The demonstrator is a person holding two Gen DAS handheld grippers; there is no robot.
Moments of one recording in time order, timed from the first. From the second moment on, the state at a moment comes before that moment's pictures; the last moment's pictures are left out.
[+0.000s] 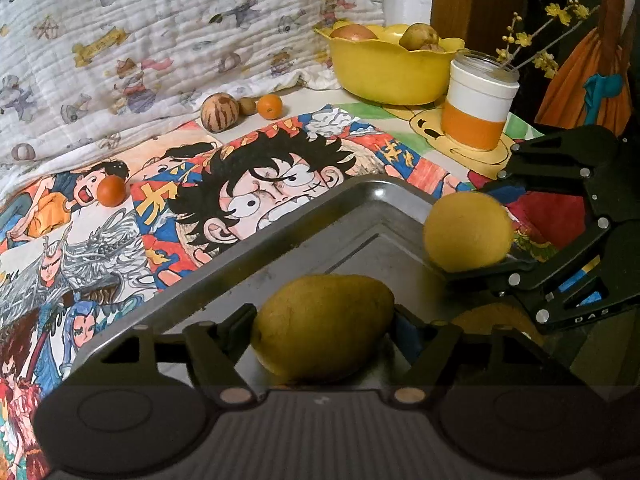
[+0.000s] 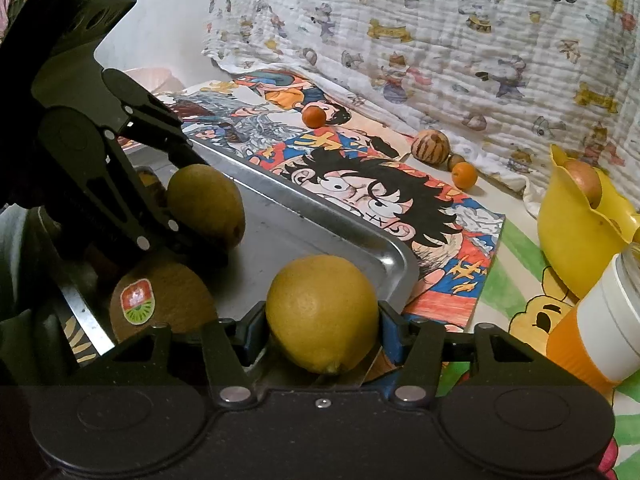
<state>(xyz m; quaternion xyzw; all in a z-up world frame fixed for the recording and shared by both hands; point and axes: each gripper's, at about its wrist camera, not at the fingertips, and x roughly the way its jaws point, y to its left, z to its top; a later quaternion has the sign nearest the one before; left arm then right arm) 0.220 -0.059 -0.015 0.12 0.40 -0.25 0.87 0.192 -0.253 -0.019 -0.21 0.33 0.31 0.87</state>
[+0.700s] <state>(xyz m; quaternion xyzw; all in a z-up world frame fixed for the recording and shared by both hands) 0.176 -0.042 0.025 0.10 0.34 -0.22 0.91 0.169 -0.274 0.012 -0.15 0.31 0.29 0.89</state>
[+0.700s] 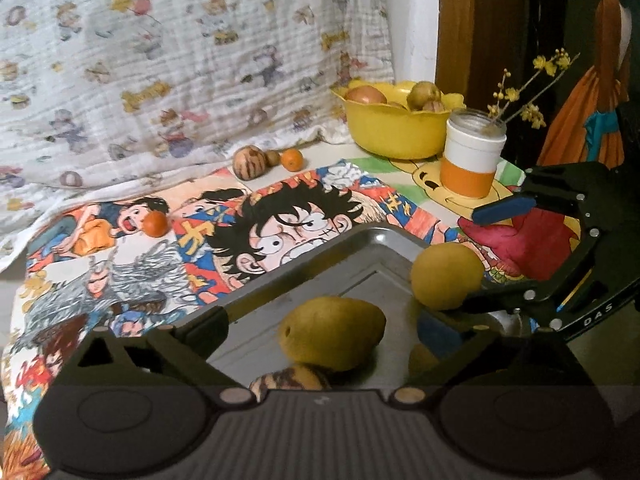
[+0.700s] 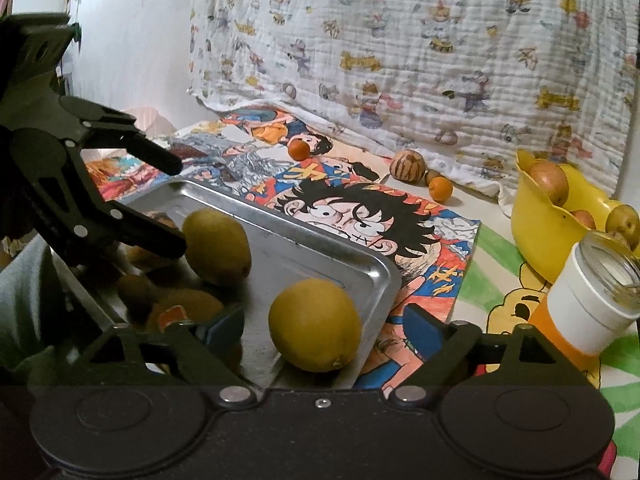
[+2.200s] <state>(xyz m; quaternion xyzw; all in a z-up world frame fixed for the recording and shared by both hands) 0.086 0.044 0.011 0.14 0.36 -0.15 0.91 0.117 -0.199 0.035 -0.17 0.34 0.35 0.85</state>
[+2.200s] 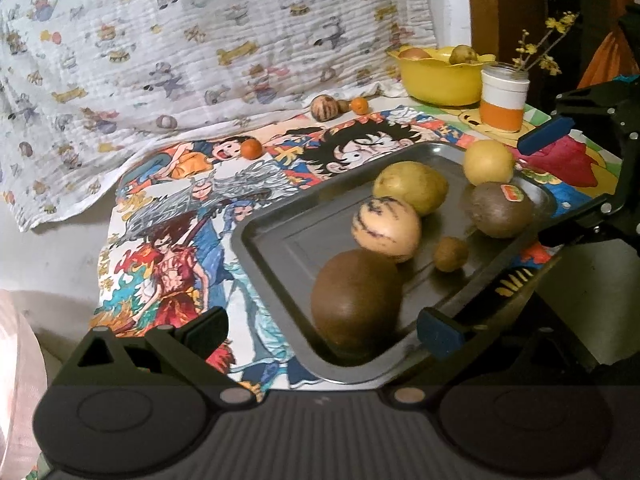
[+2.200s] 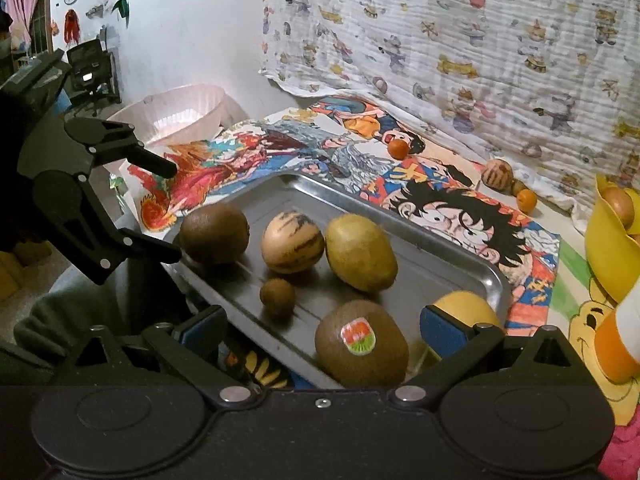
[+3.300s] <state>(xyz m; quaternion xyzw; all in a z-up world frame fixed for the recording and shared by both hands) 0.264 0.073 0.026 0.05 0.37 -0.14 0.92 0.284 -0.200 0.037 -0.09 0.36 0.25 0.89</state>
